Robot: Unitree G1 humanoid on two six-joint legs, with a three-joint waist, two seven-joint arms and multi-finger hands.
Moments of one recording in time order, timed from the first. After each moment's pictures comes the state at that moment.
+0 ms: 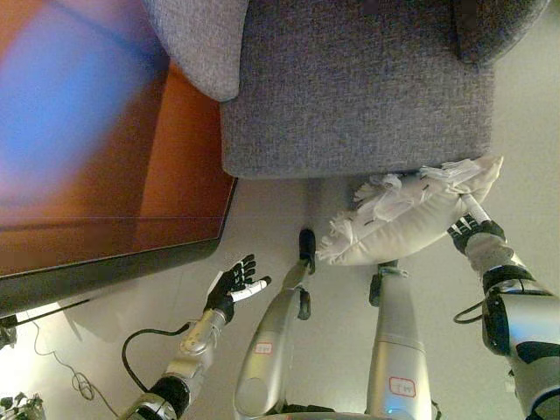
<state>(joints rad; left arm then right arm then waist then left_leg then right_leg) -0.17 0.30 -0.48 0.84 -0.56 -0.39 -0.01 -0.84 -0.65 -0.05 1.38 1.05 0.06 -0.18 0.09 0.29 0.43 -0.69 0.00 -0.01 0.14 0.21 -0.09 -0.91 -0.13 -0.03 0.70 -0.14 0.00</state>
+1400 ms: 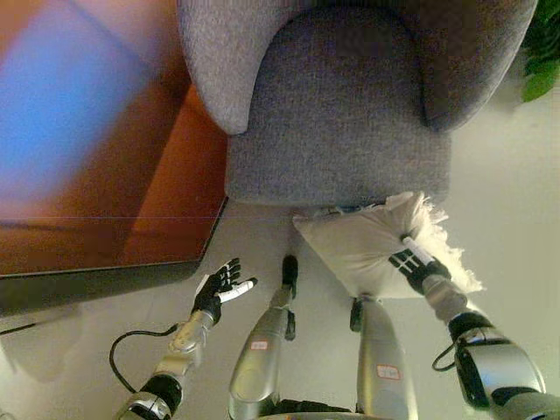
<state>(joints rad) -0.18 0.31 -0.36 0.91 -0.48 -0.31 -0.01 -0.43 -0.44 0.04 1.05 1.01 0.07 -0.05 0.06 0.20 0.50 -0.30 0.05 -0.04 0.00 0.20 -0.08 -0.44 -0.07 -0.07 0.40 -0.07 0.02</state>
